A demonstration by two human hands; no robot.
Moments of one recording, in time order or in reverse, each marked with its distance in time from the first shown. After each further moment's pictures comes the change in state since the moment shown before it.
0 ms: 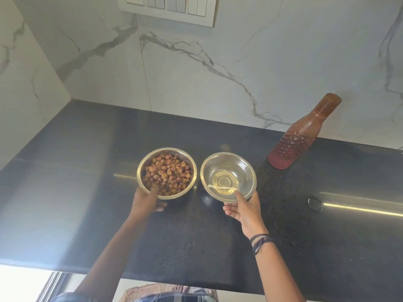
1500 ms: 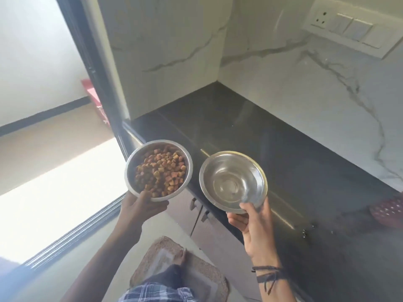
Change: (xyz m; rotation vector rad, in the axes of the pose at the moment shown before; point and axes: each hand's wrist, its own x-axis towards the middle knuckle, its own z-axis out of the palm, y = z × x) left_hand -0.230 -0.148 -0.172 -0.653 0.402 0.169; right_hand -0.194 0.050 0.078 -0.043 -0.675 -0.050
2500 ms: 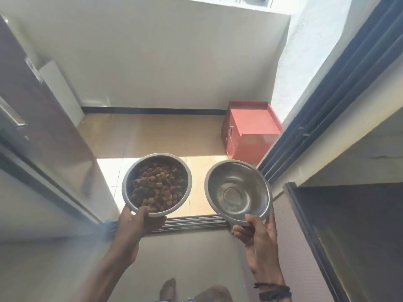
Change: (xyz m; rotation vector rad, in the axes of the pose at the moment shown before) left_hand 0.015 0.060 -0.380 -0.275 0.755 0.049; right_hand 0.007 0.135 0.421 -0.207 -0.554 0.158
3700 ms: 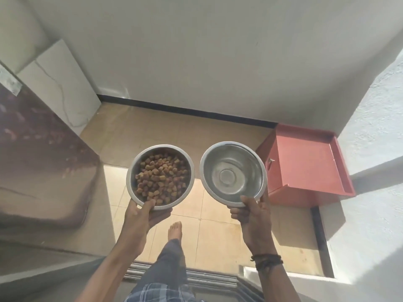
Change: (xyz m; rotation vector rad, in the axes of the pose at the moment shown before) left_hand 0.432 0.115 0.114 -0.178 0.184 -0.100; right_hand 0.498 -0.036 0.247 -0.123 -0.215 0.173
